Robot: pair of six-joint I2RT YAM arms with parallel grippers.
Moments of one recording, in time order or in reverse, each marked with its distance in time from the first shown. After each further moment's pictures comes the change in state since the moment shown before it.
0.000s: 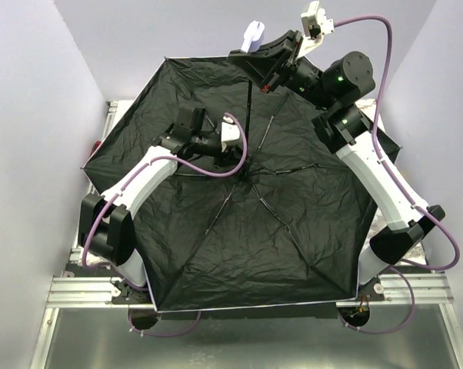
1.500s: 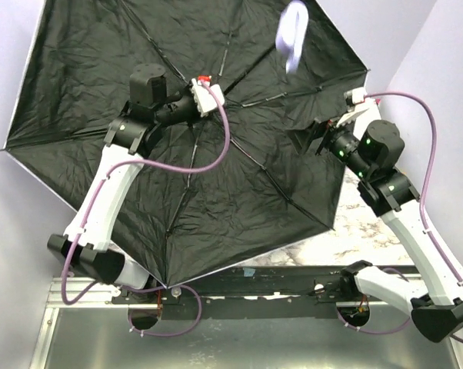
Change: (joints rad) left arm 0.072 -0.120 0.412 -0.195 -0.378 0.016; right arm -0.187 -0.619 -0.808 -0.391 0.396 -0.069
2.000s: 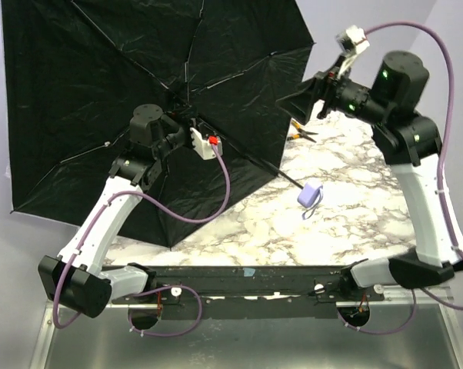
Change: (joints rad) left arm -0.002 -0.277 -0.534 0.349 -0.294 0.679; right arm -0.044 0.331 0.703 -0.387 -0.296 -0.049
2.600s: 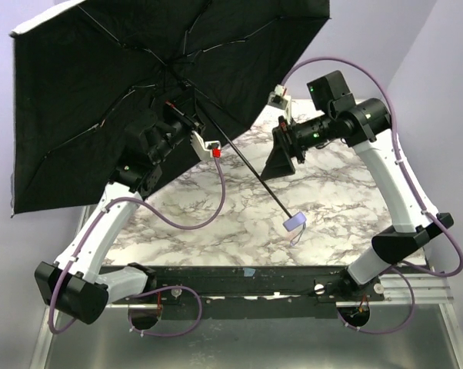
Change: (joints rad) left arm -0.023 -0.051 -0.041 0.200 -0.095 0.440; right arm 0.124 0.289 0.238 -0.774 -0.443 -0.299
